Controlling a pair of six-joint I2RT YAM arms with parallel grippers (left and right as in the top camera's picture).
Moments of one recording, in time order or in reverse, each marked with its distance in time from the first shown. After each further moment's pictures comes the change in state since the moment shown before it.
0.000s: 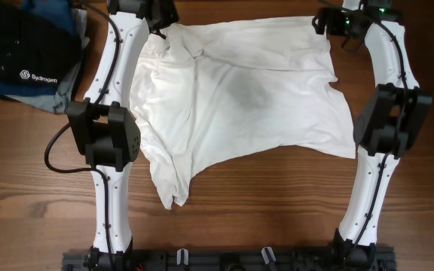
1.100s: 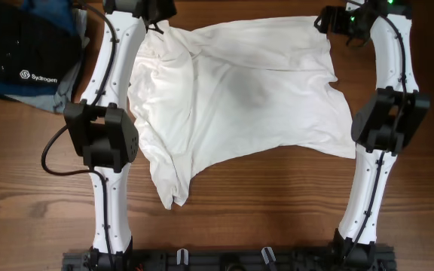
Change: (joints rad) left arm 0.006 -0.031 0.000 0.008 0.000 0.029; right arm -0.004 0.053 0.267 -0.331 -0.014 0.027
